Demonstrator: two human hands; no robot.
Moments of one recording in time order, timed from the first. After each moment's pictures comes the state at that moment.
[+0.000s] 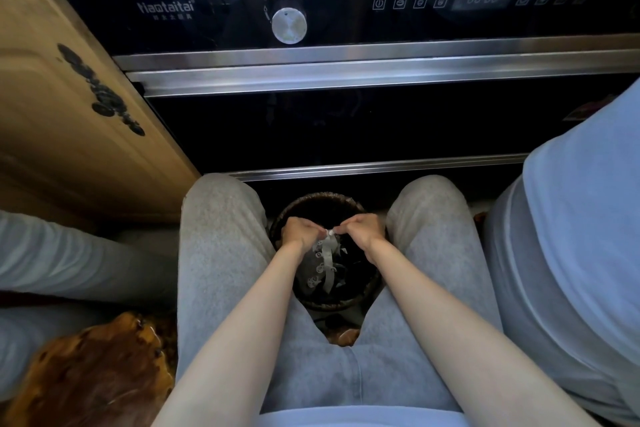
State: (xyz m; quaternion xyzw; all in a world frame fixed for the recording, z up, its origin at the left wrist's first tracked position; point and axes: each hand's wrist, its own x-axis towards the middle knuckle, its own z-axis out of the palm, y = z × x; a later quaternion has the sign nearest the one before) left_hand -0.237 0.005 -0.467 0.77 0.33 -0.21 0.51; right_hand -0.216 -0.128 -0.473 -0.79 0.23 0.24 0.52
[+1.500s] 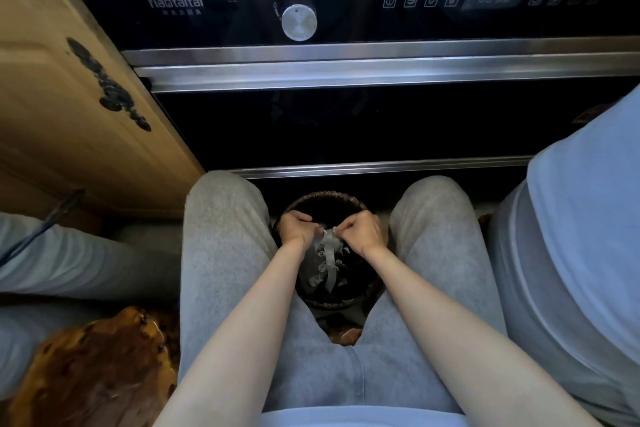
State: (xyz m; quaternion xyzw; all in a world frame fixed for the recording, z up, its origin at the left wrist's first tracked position) left_hand -0.233 0.010 -0.469 0.71 0.41 -0.13 0.56; right_hand -0.222 -0.120 -0.473 -0.92 0.08 0.20 0.33
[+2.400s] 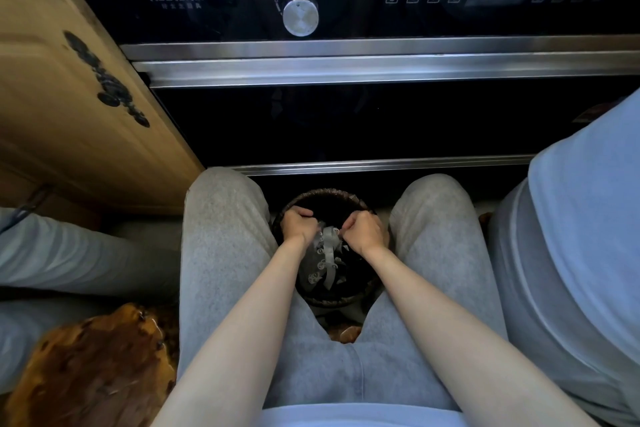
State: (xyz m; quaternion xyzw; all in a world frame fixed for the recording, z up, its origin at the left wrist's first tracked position) left_hand -0.234 0.005 -0.458 0.72 0.40 -0.11 0.56; right_hand -0.223 -0.120 -0.472 -0.94 0.08 0.20 0.27
